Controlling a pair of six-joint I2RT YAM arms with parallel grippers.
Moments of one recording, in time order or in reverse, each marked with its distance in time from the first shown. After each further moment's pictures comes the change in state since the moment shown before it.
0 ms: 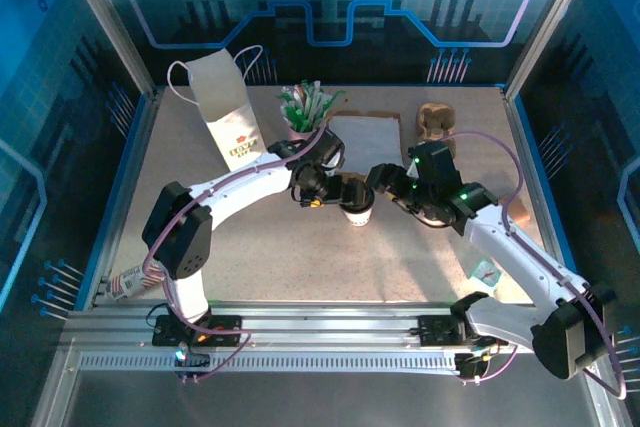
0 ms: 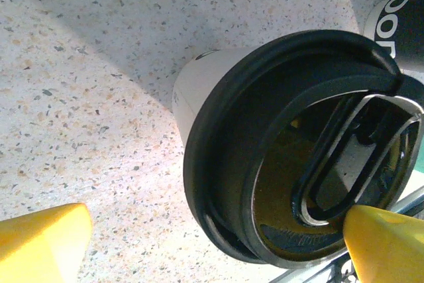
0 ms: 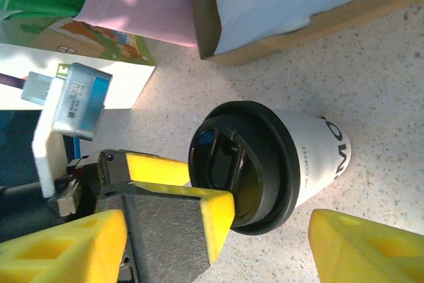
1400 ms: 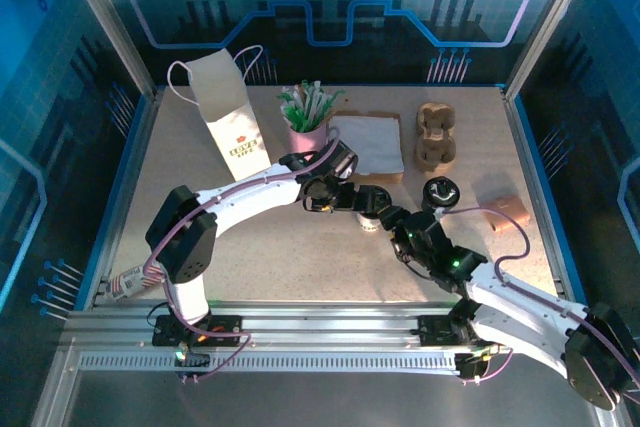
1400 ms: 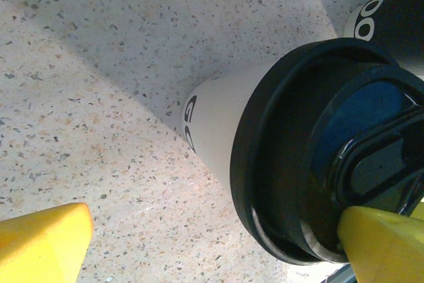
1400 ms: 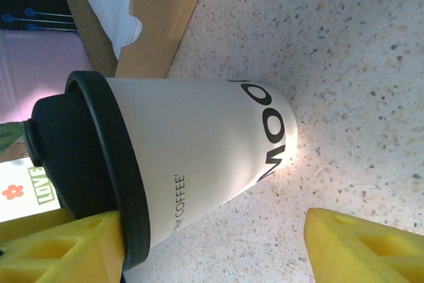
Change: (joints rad) left arm -0.097 0.002 -0.050 0.133 -0.101 -0.022; right arm 0.229 -0.258 -0.602 0.436 0.406 0.637
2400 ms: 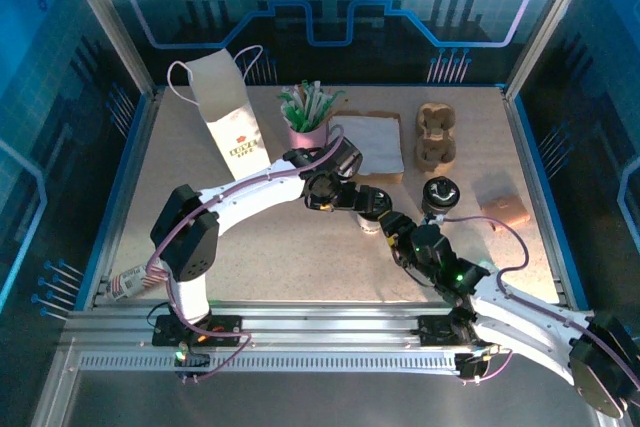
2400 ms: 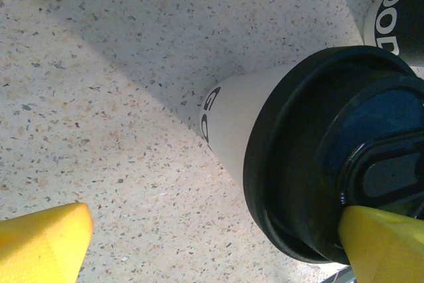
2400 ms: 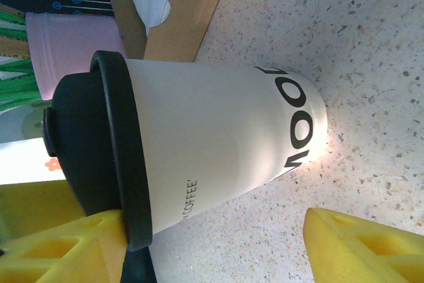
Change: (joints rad) left arm -0.012 0.025 0.083 -0.117 -0.042 0.008; right arm 0.052 -0.090 -0.137 0.183 0.024 0.024
